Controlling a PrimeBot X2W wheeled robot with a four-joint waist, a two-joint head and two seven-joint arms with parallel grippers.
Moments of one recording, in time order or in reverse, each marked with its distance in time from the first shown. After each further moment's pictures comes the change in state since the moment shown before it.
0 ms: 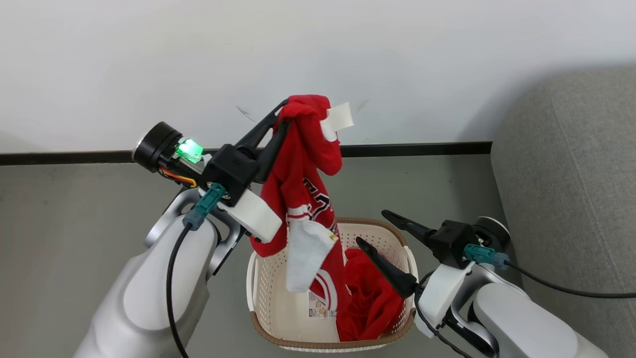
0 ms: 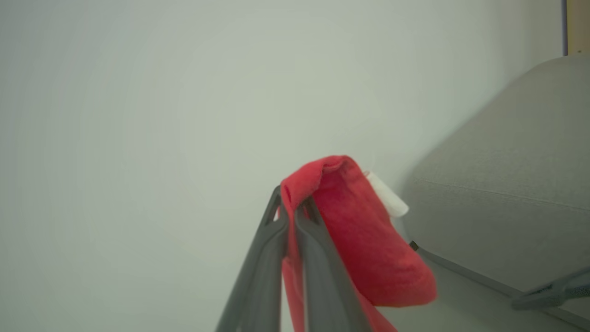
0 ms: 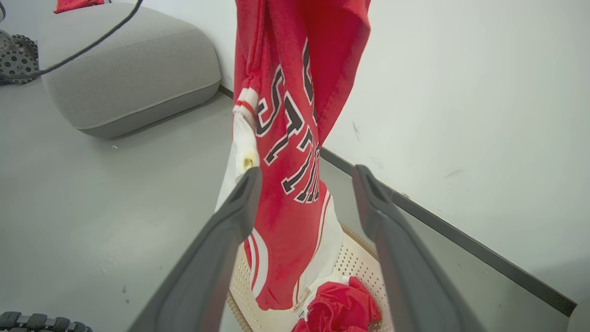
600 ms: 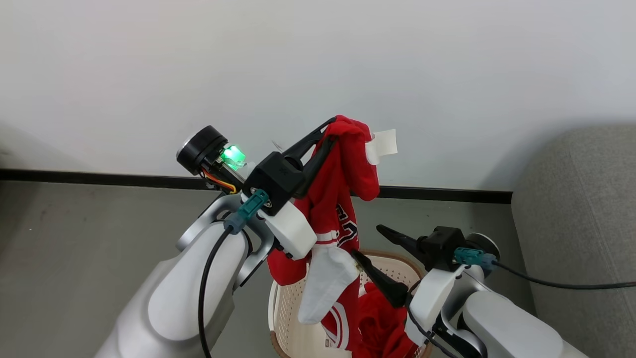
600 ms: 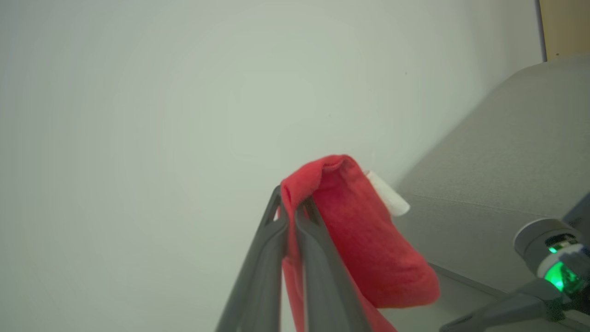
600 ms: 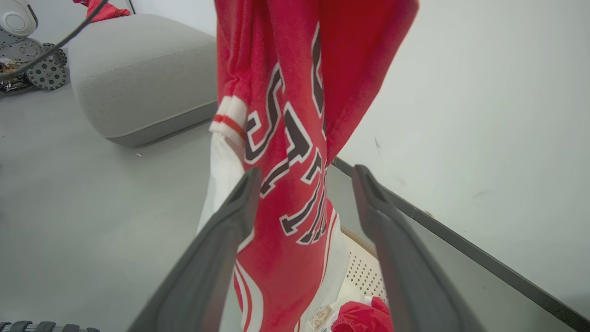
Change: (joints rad) left arm -0.011 -0.029 -0.101 -0.060 -0.037 -0.029 0.097; right arm -0.009 0.036 0.044 0.096 0.089 0.000 0.000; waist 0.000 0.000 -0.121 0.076
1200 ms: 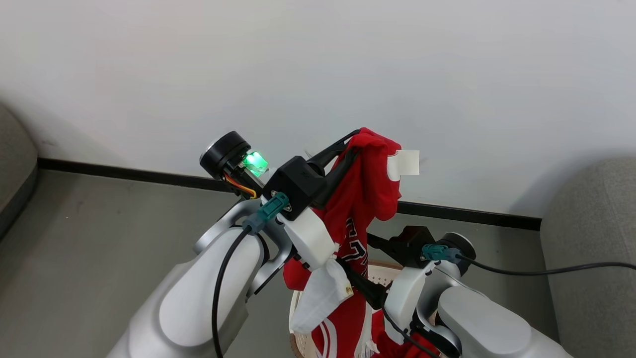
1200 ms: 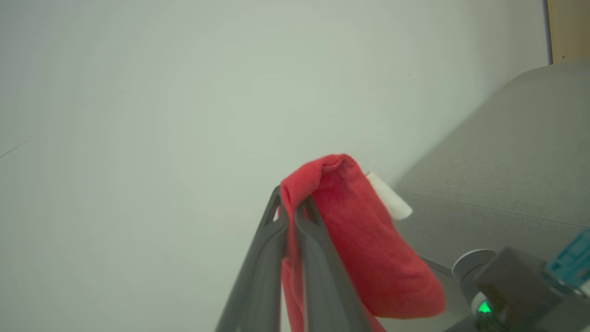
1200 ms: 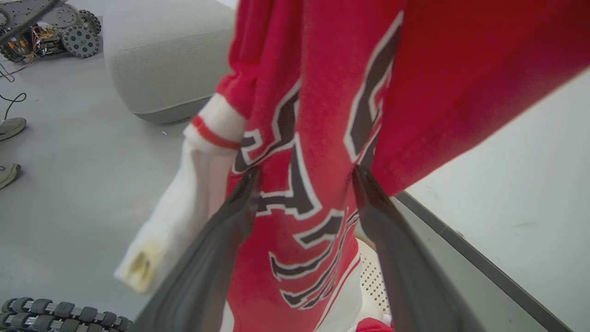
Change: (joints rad) left arm -0.003 -0.015 -0.063 -0.037 -0.068 -0.010 0.069; right arm -0.080 0.094 0.115 0.166 0.046 0.000 0.000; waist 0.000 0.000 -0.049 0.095
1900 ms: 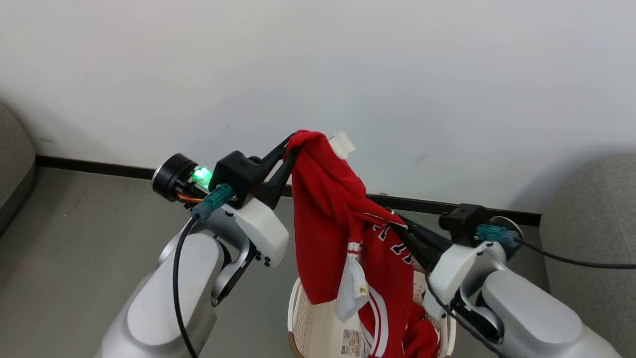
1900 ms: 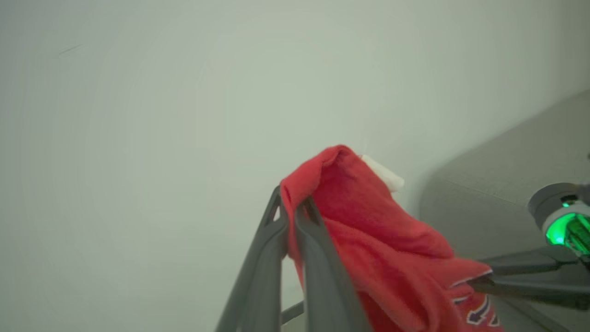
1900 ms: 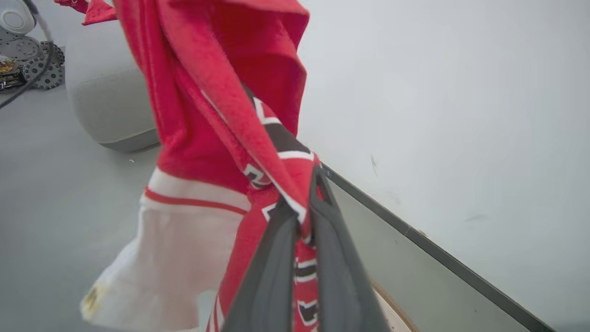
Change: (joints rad) left arm 0.055 0.030 0.108 0.082 -0.073 0.047 0.004; right arm 0.023 -0.096 -0.129 -0.078 -0.001 0.000 0.000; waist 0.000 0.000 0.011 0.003
